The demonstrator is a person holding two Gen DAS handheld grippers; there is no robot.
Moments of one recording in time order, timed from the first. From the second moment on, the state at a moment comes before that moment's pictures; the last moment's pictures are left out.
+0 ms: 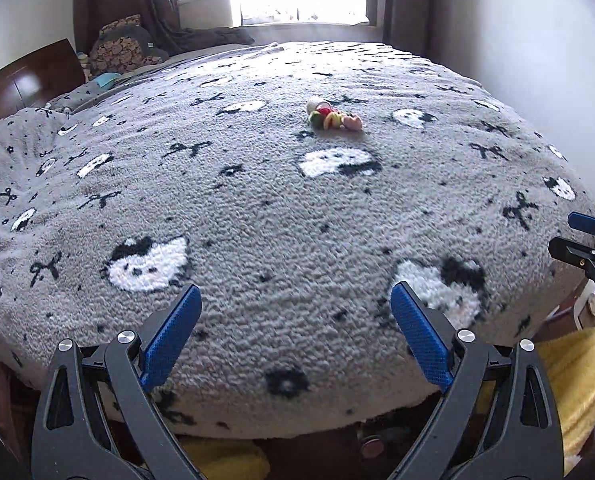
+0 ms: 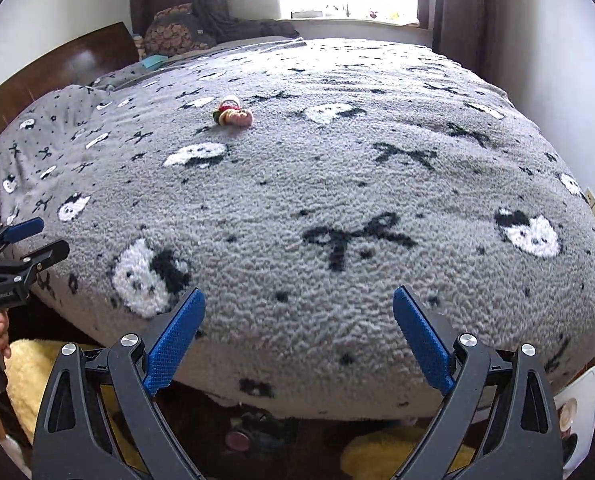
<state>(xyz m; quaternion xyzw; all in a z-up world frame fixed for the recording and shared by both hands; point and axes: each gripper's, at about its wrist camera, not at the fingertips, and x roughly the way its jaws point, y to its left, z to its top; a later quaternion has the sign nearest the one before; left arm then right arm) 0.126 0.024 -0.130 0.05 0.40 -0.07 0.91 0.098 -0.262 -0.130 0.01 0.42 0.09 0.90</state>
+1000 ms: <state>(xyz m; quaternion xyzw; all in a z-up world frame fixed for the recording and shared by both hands) 0.306 0.052 -0.163 0.07 0.44 -0.05 0.90 0.350 -0.150 -0.159 -0.03 0.43 0.13 0.89</state>
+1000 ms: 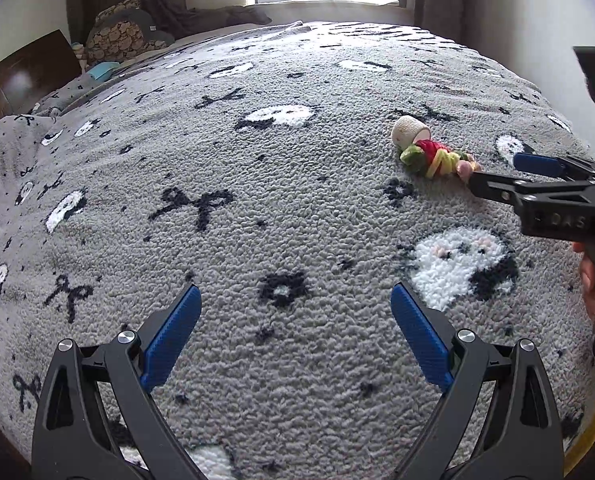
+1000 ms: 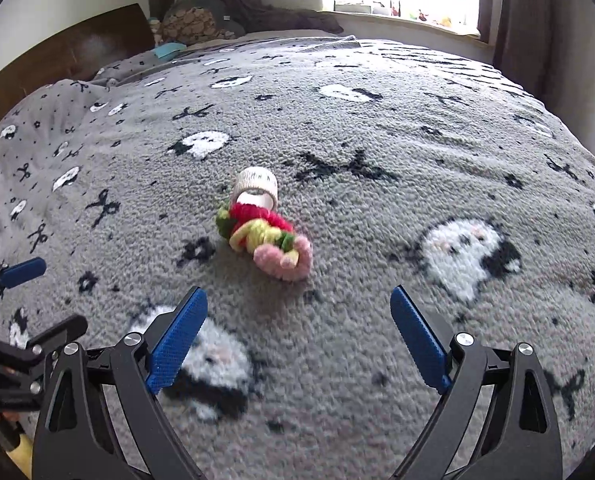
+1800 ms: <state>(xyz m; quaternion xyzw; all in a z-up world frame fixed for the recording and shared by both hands) 0.395 -0.031 -0.163 0.08 0.42 -0.10 0.90 0.359 -0.212 -0.145 -0.06 0.42 0.13 0.90</state>
